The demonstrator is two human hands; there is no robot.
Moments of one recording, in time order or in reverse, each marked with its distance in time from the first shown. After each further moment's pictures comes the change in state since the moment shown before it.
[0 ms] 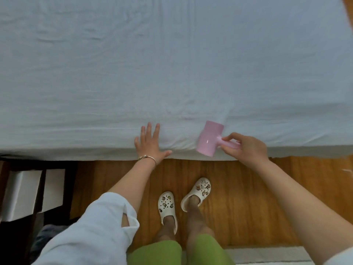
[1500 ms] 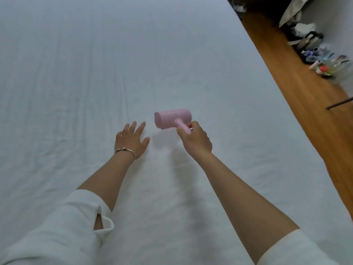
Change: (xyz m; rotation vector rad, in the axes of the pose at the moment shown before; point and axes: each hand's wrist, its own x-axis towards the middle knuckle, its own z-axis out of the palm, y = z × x) left_hand 0.462 0.244 -0.282 0.135 0.174 0.213; right_hand 0.446 -0.033 -0.277 0.631 0.203 0.279
